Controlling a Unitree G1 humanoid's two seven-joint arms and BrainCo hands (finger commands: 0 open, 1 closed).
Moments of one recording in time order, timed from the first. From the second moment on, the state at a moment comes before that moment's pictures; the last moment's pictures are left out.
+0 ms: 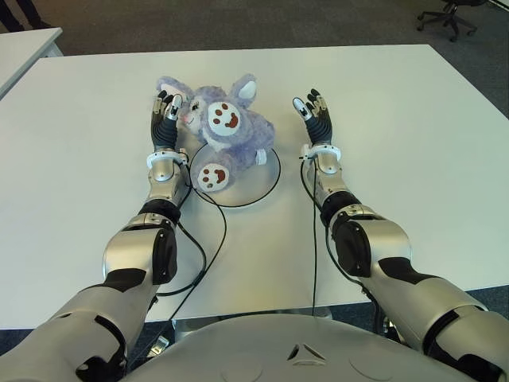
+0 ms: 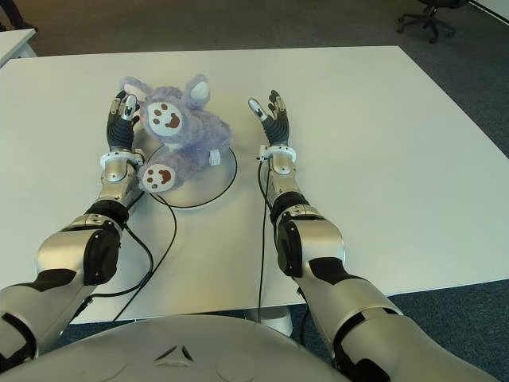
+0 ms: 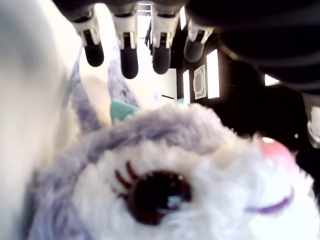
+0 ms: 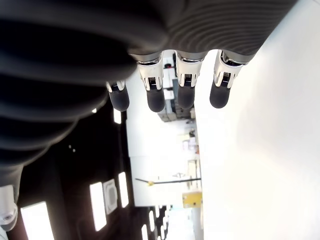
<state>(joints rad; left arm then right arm) -0.65 0.13 0.28 1.23 -0.06 -0.59 0.12 -0.84 0.00 -0.21 1.29 -0.03 -0.53 -0.13</state>
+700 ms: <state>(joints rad) -0.65 0.13 0.28 1.23 -0.06 -0.59 0.12 -0.85 -0.01 -0.25 1.29 -0.01 -0.47 -0.09</state>
